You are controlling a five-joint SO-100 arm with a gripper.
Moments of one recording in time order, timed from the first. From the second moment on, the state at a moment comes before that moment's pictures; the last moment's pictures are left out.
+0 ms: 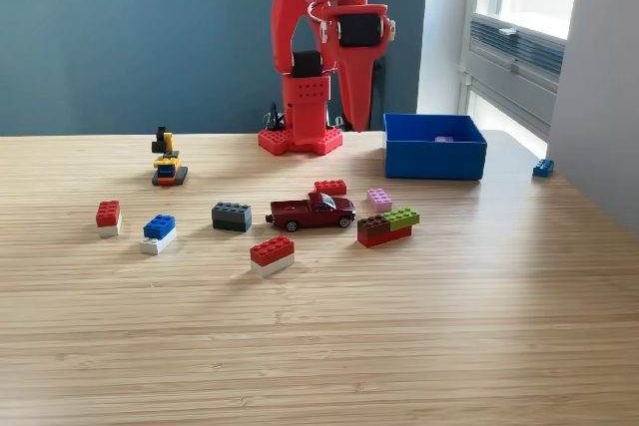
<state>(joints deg) -11.7 95.4 81.5 90.0 11.8</state>
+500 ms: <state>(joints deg) -7.6 95.4 87.4 85.0 7.9</state>
